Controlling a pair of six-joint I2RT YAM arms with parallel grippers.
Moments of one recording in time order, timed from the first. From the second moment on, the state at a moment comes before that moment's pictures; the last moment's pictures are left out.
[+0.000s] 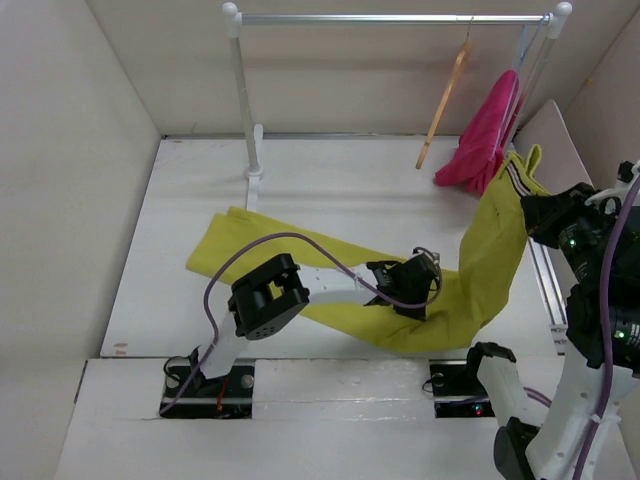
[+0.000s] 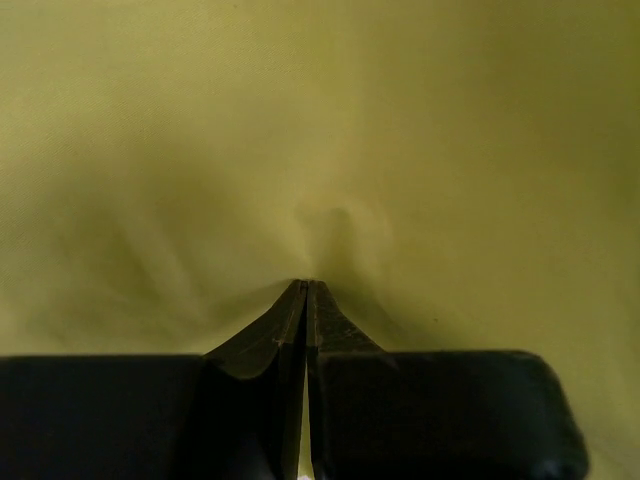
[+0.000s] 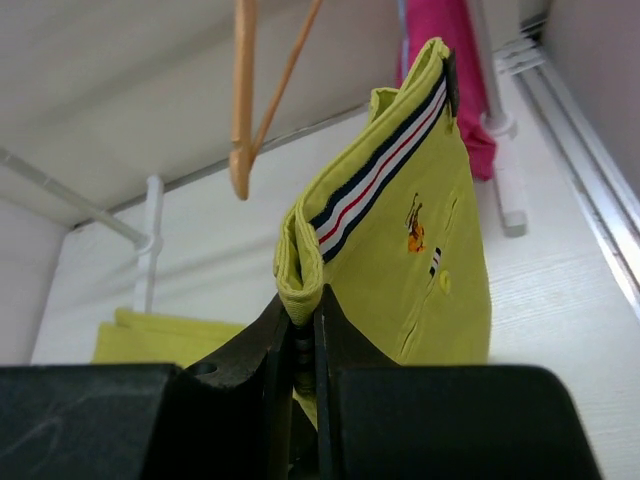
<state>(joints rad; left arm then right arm) -1.21 2.12 1.49 -0.27 0.09 -0.83 -0.27 0.77 1.58 -0.96 -0.21 0.39</state>
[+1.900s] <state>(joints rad) -0.14 1.05 1.41 -0.59 -0.19 -0.67 0.96 2.34 2.40 -0.23 -0.03 0.64</state>
